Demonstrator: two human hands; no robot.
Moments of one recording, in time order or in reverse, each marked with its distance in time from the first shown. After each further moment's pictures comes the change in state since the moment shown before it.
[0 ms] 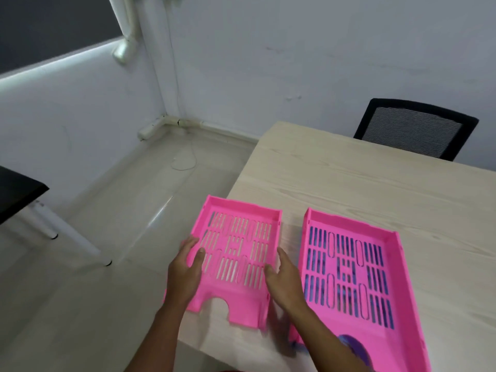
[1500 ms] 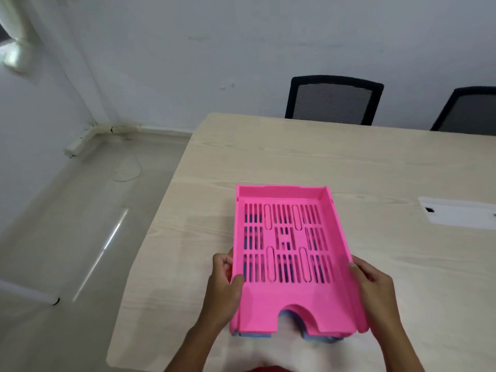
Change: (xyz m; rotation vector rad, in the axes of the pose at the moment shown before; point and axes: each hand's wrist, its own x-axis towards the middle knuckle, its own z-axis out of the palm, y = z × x) left_hand -0.103 0.082 0.168 0.034 -0.446 -0.006; right_hand -0.064 0.150 -0.233 0.401 0.554 0.194
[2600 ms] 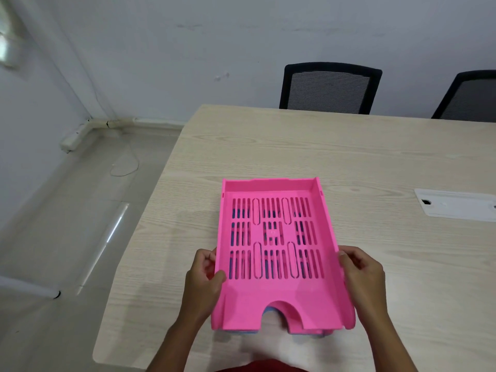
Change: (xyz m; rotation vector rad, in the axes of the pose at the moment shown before) left_hand 0.001 0.004 0.005 0.002 0.062 0.011; right_hand 0.017 -0.011 -0.007 -0.028 0.004 -0.099
